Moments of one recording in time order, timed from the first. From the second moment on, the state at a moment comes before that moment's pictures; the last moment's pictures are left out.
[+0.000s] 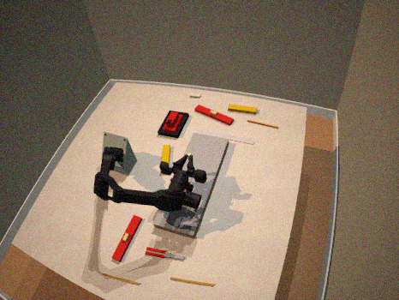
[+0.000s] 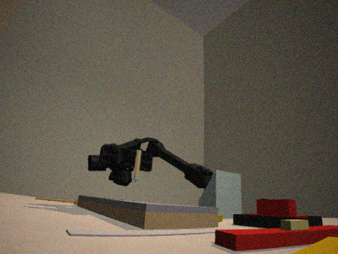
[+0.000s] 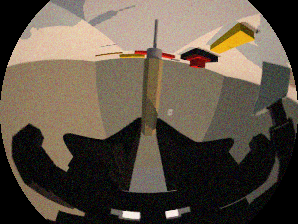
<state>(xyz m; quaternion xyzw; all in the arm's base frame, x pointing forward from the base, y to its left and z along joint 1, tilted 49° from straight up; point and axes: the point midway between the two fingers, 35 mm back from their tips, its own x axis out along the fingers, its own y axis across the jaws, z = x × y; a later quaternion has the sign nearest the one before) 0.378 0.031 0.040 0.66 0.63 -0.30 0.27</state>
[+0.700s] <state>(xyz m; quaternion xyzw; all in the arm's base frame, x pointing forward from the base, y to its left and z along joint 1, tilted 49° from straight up) 0.376 0.010 0.021 0.66 0.63 -0.30 0.26</state>
